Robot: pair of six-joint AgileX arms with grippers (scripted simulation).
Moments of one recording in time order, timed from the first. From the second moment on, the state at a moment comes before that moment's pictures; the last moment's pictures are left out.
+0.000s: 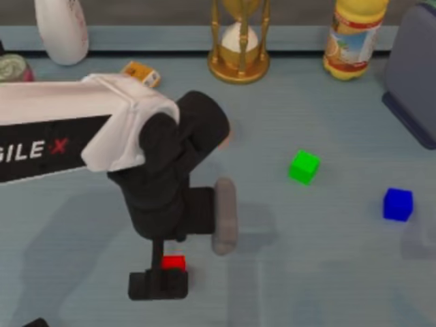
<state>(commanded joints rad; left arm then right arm) -0.71 1.76 1.15 -0.95 0.03 0.85 0.00 0.00 0.00 0.00 0.00 0.00</state>
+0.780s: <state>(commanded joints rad) -0.66 1.63 1.15 -1.01 0.02 0.81 0.03 0.10 0.10 -0.07 0.00 -0.03</state>
